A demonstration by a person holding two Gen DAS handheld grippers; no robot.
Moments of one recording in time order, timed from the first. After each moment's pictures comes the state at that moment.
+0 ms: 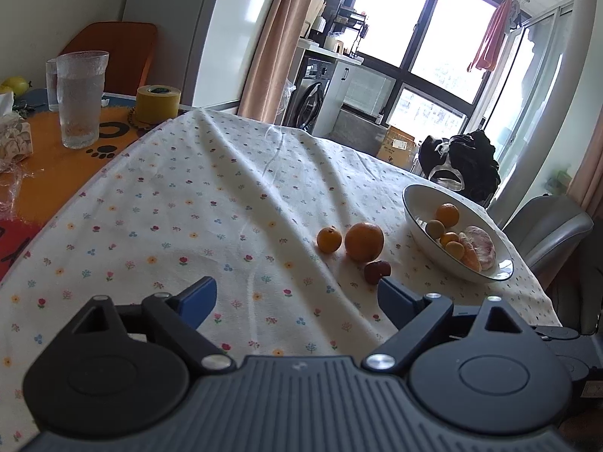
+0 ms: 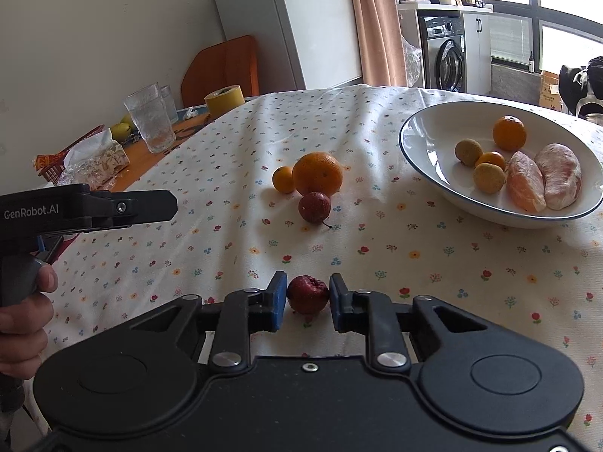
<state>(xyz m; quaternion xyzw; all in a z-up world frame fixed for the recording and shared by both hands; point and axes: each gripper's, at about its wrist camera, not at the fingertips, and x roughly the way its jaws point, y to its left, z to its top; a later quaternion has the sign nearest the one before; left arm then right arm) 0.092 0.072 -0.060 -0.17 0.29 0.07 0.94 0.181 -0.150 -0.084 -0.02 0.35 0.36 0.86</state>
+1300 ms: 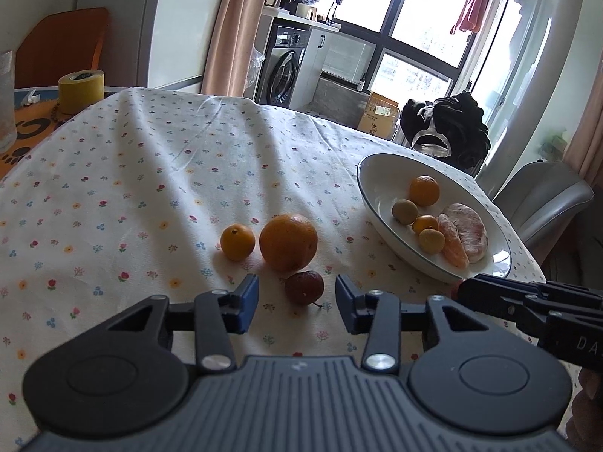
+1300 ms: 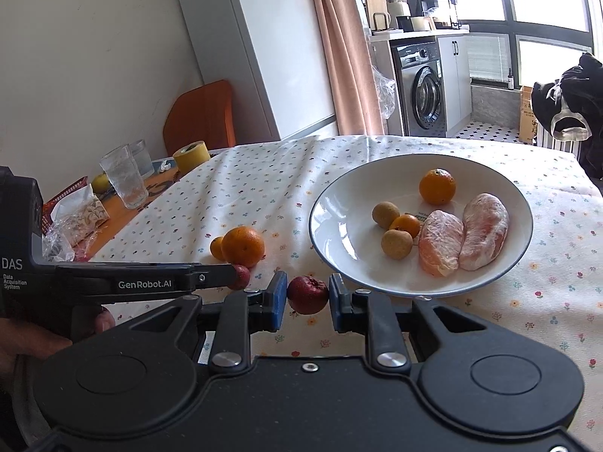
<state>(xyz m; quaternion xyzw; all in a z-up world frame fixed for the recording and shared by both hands) 0.177 0.013 -0.077 -0.15 0.33 0.04 0.93 0.233 -0.212 -0.054 0.02 0.31 0.34 0.88</state>
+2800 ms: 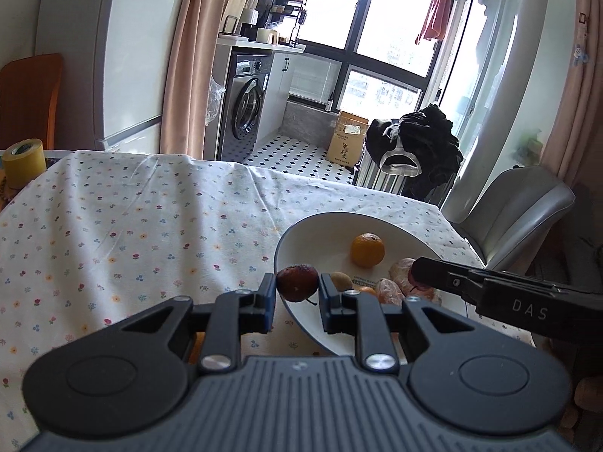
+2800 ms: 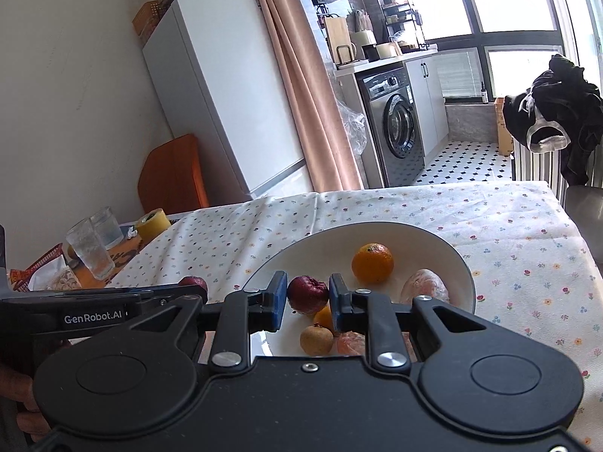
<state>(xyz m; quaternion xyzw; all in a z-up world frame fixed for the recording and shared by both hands) 0.237 -0.033 -0.035 -0.11 0.30 0.00 0.95 0.311 -0.251 -0.046 0.08 0.28 0.31 0.90</state>
